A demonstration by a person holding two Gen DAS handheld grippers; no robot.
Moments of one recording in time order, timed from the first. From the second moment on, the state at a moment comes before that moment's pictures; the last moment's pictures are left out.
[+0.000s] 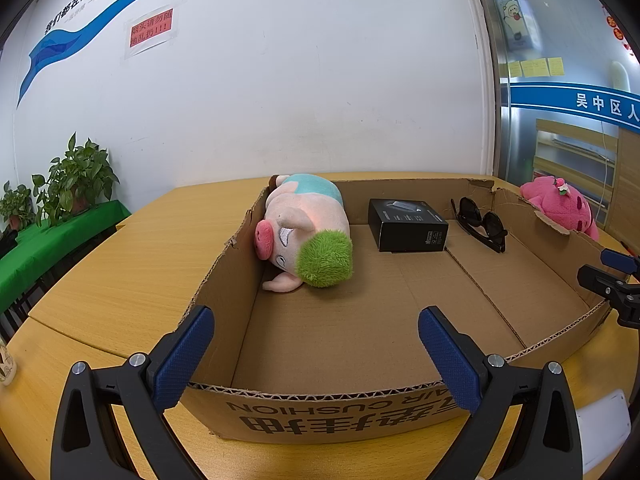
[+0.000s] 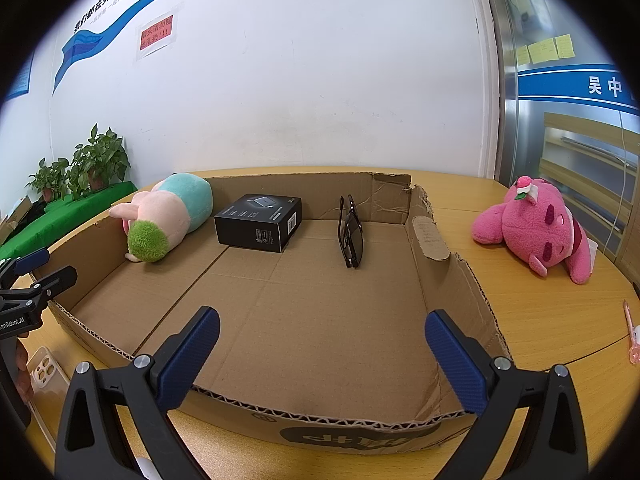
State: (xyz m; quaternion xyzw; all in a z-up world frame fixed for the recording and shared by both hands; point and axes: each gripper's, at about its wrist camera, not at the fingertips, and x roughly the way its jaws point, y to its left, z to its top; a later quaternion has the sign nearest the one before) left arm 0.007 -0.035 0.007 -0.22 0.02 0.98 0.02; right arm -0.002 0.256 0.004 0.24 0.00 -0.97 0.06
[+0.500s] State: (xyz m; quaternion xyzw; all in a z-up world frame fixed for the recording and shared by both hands) left arm 0.011 -0.038 0.016 -0.24 0.03 0.97 0.02; right arm -0.002 0.256 0.003 0.24 0.00 -0.97 0.06
